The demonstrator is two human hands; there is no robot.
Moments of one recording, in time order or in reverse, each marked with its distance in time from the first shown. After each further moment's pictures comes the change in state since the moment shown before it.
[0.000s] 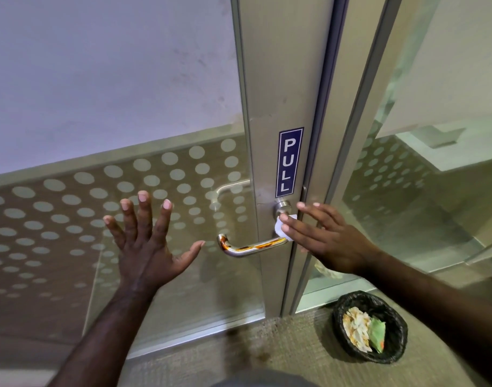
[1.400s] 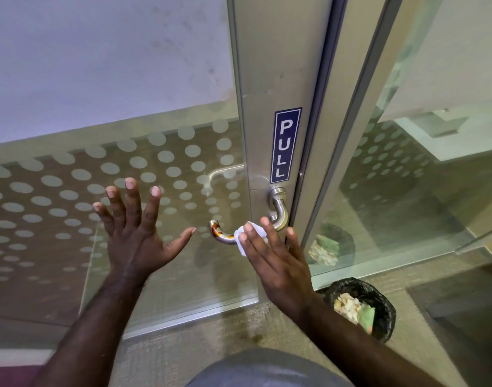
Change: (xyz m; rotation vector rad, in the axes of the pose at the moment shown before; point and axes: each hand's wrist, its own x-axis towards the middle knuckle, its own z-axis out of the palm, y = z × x) left_hand -0.008 -0.003 0.012 -0.004 -0.008 -0.010; right_hand 0.037 -0.127 0.008 0.045 0.185 0.420
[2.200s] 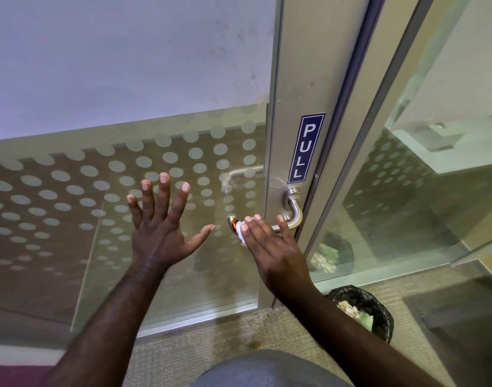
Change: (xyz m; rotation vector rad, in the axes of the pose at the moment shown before) left_hand -0.003 -0.003 0.001 0.000 0.019 0.034; right_hand 0.030 -0.021 -0.002 0.056 -0.112 -0.004
